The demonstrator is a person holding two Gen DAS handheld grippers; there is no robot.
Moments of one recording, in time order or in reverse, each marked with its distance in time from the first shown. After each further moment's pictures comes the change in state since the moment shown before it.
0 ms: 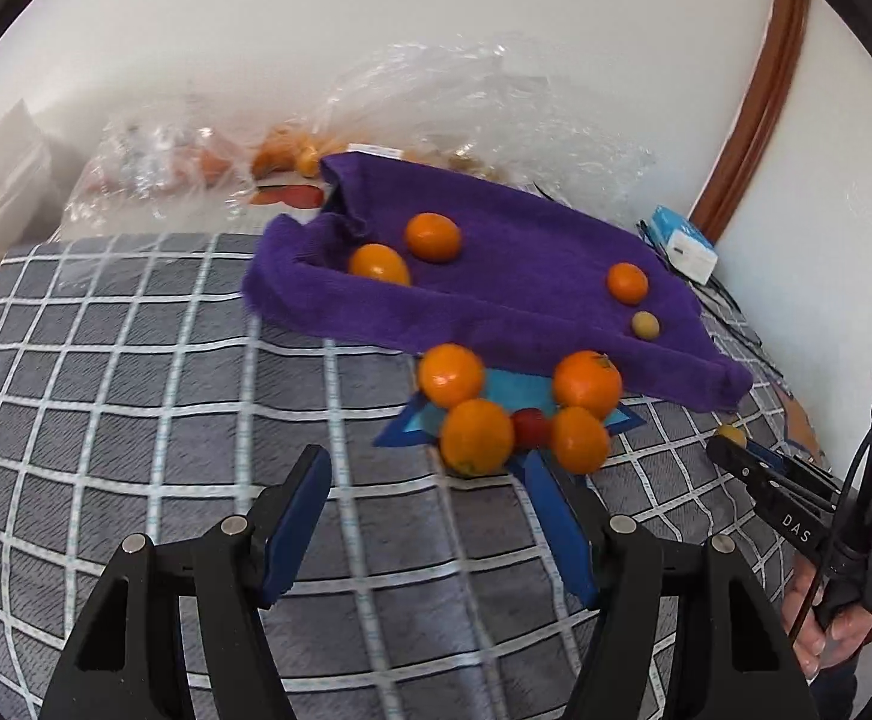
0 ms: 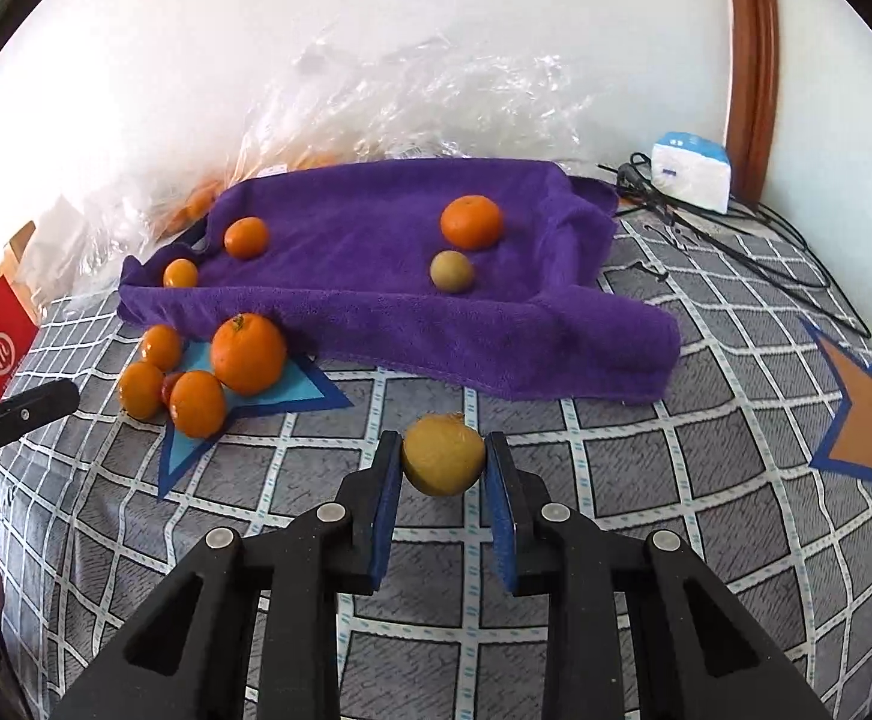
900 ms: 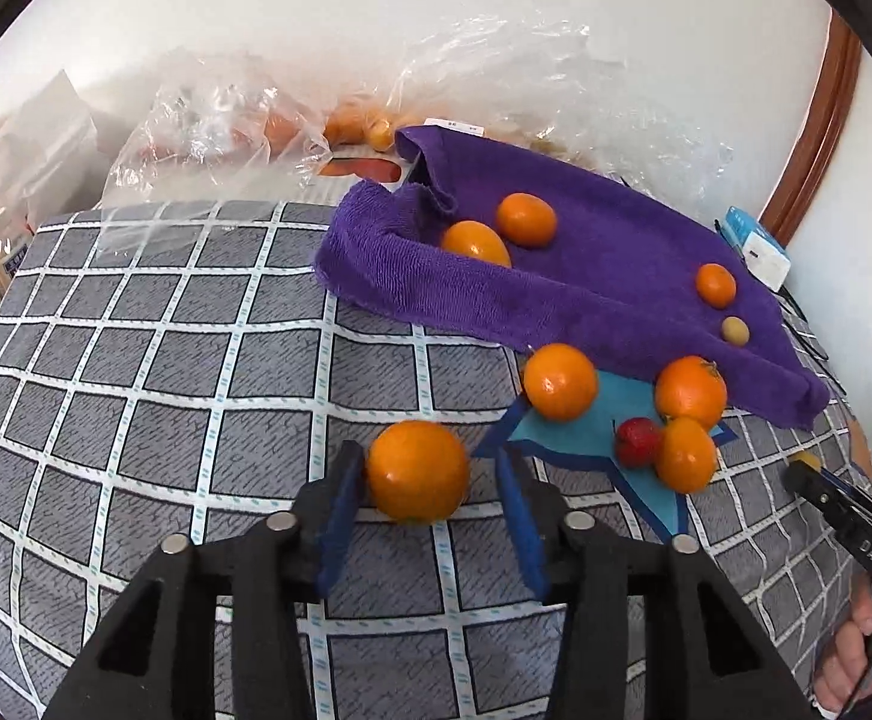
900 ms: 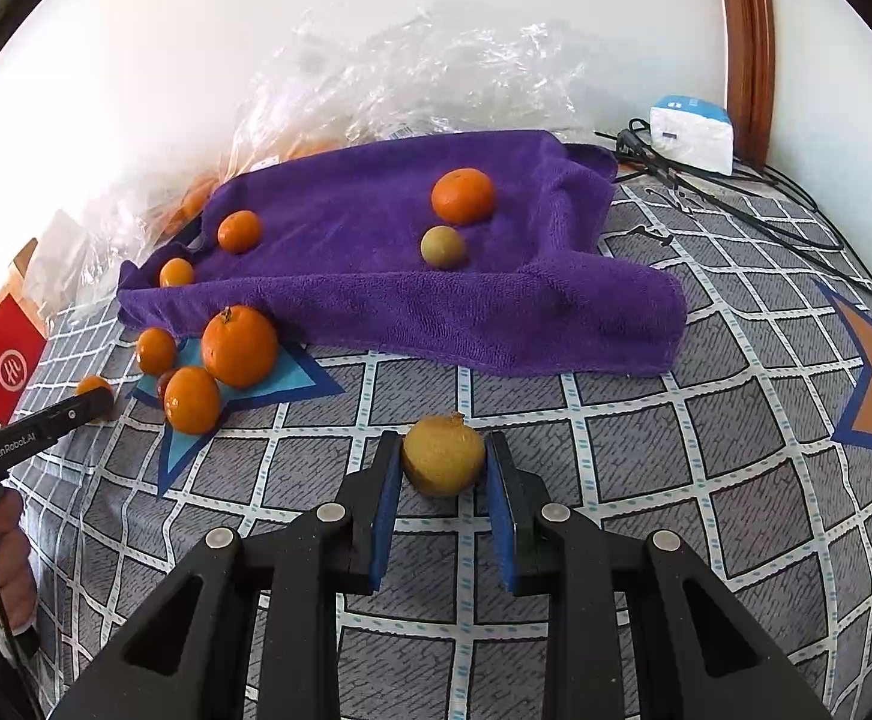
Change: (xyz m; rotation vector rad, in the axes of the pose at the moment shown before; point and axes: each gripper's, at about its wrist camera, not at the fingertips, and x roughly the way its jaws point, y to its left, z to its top) left arm 0.020 0.029 -0.002 -0.061 0.015 0.145; right arm 0.007 -0.010 -0.001 0.061 0.040 0.056
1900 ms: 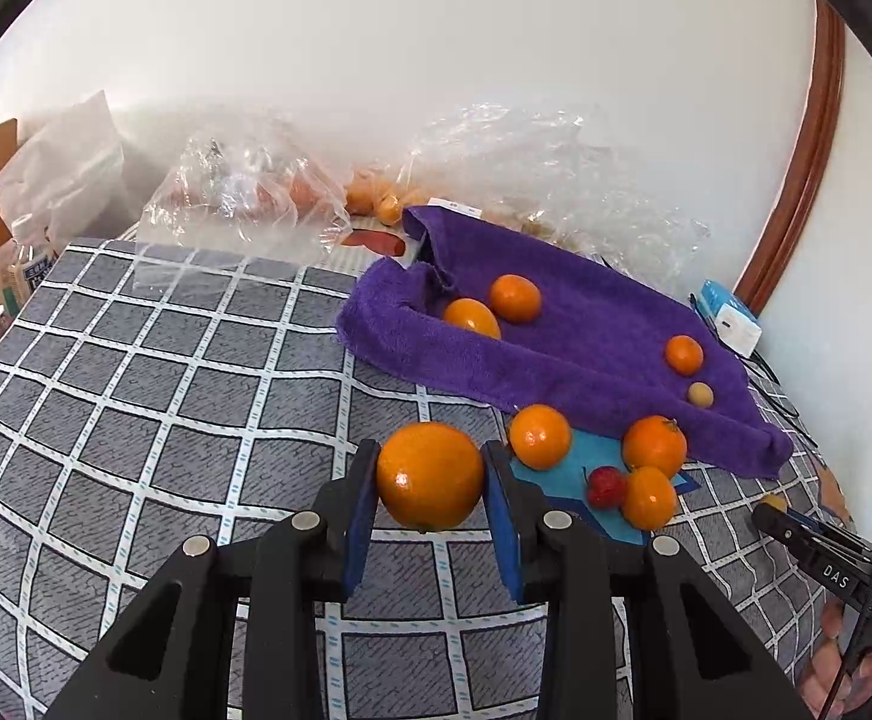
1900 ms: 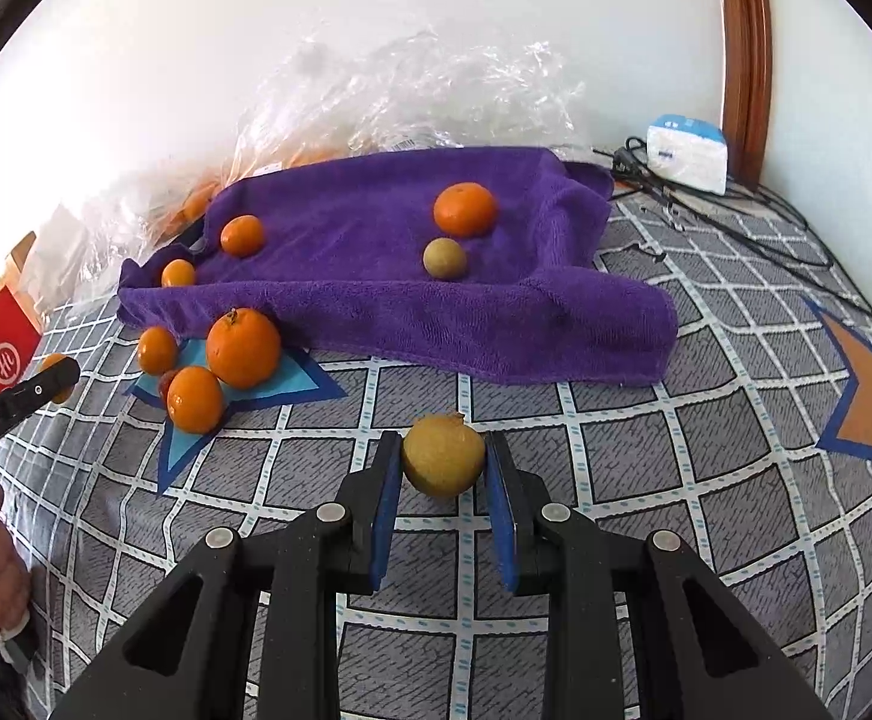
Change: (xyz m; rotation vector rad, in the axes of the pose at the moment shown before) left arm -0.033 0.017 -0.010 -0.065 -0.188 -0.062; right arm -0.004 0.005 -0.001 -0.025 -0.022 -0.028
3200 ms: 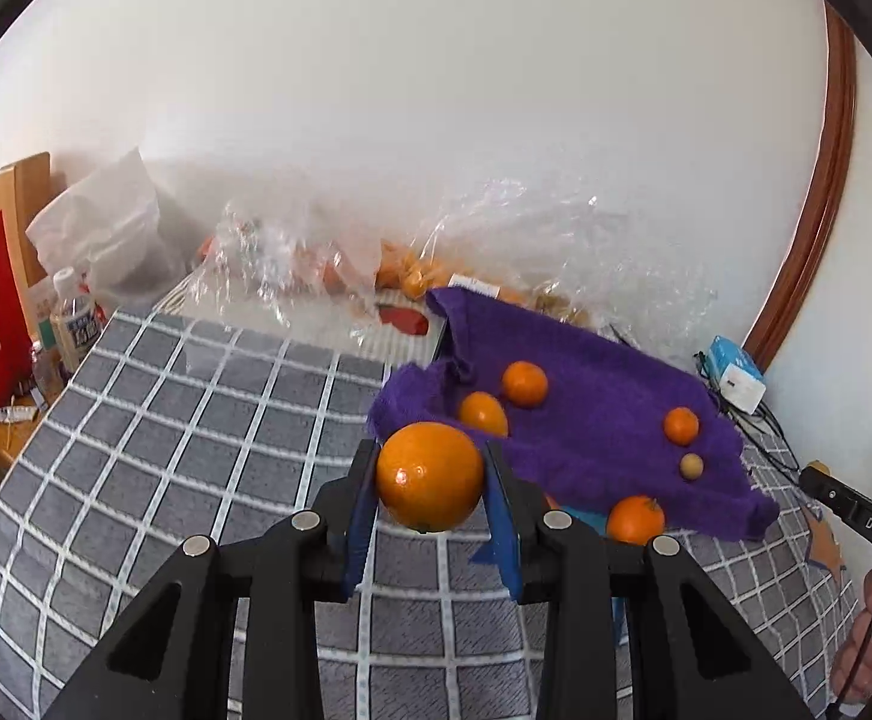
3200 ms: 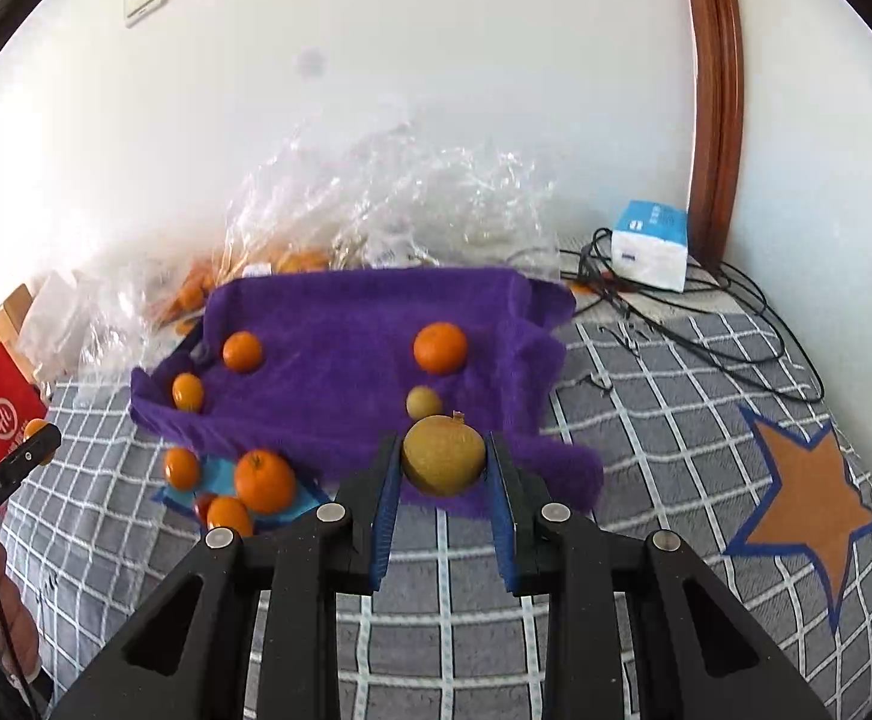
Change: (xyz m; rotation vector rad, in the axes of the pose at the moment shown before) left arm -0.038 -0.007 0.045 -0.032 -0.088 0.057; right arm -0.052 0.004 0.067 0.019 -0.118 -0.057
